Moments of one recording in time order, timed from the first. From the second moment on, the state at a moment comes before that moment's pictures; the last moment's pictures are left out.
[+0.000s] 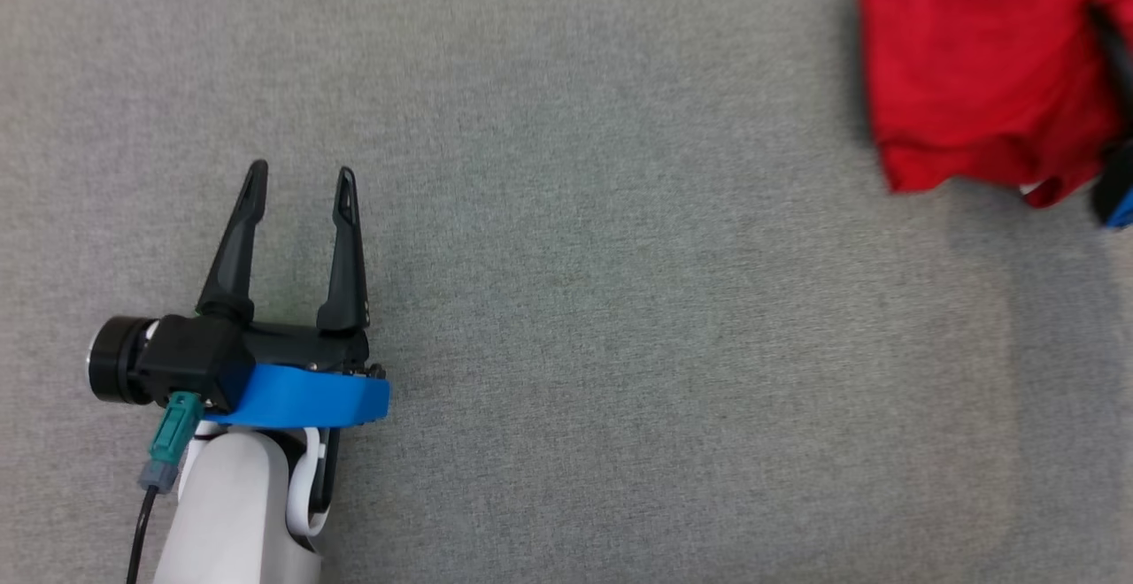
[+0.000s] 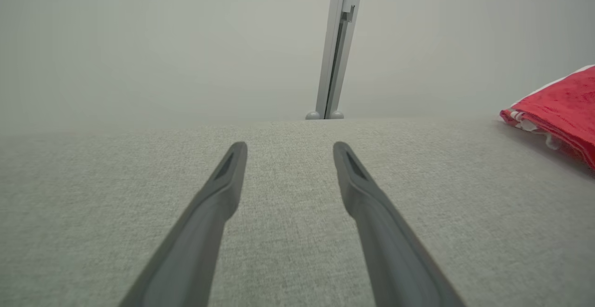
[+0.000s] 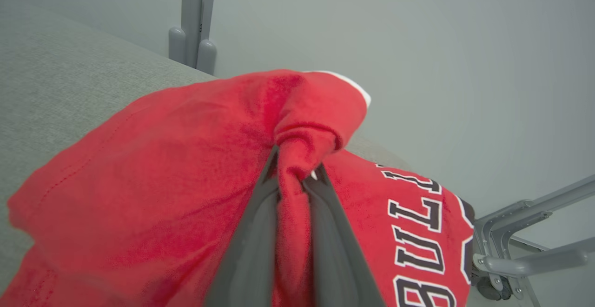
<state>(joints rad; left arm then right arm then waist) -0.29 0.07 -0.08 0.13 -0.09 -0.10 -0.26 -0.85 -0.60 0.38 0.70 0.34 0.13 -0.21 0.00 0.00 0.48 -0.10</state>
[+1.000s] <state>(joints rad) -0.36 0.07 -0.08 0.02 -0.07 -0.10 -0.26 -1.13 -0.91 0.55 0.94 0.48 0.13 -0.19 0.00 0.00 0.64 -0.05</state>
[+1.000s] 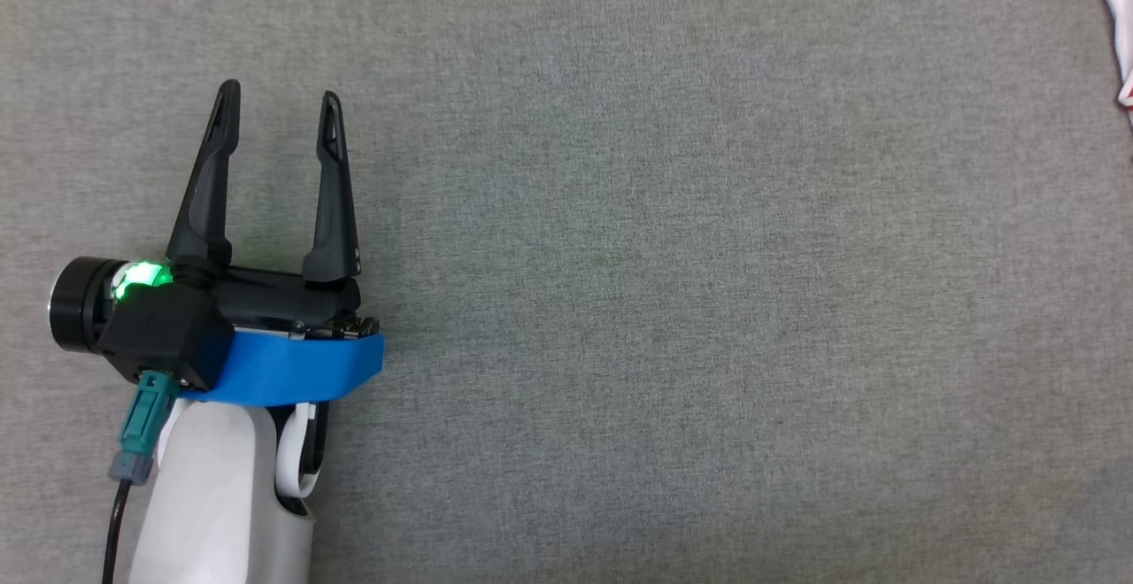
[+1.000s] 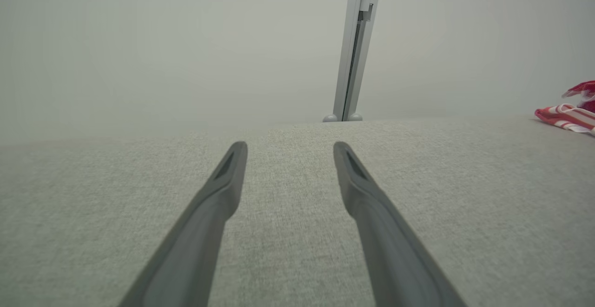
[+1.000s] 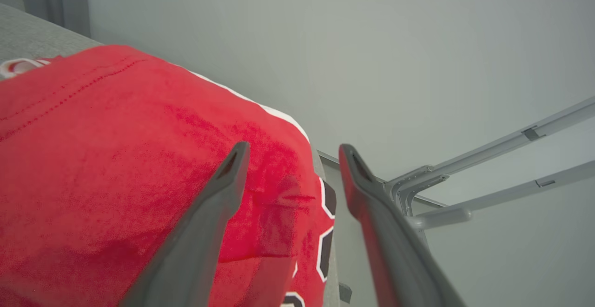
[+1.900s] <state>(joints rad) -0.11 0.06 -0.03 0.16 -0.13 -0.09 -0.26 -0.65 -0.46 0.28 0.52 0.31 0.13 -0.26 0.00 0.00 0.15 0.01</state>
